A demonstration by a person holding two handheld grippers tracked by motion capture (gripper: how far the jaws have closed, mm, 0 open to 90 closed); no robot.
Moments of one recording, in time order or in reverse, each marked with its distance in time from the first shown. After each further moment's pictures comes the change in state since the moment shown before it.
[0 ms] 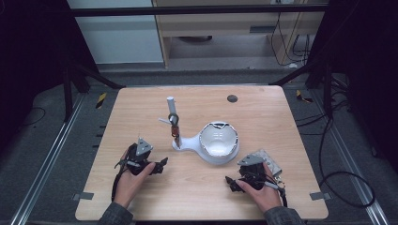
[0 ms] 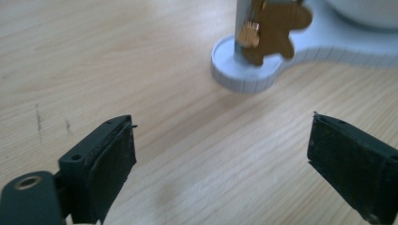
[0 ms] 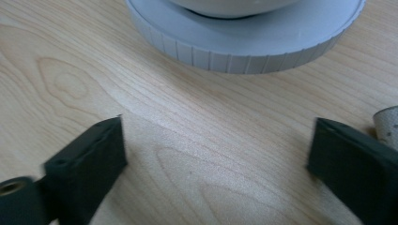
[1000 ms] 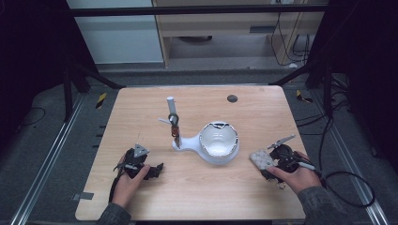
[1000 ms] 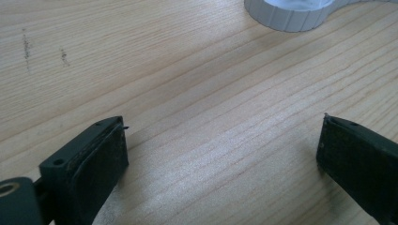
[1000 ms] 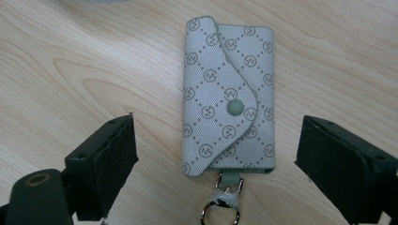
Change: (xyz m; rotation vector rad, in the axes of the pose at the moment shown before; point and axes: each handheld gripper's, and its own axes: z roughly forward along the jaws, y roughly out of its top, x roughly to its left) left arm 0.012 -0.026 0.016 0.070 0.011 -0.094; right arm -0.075 0.028 -0.076 0.360 -0.087 0.066
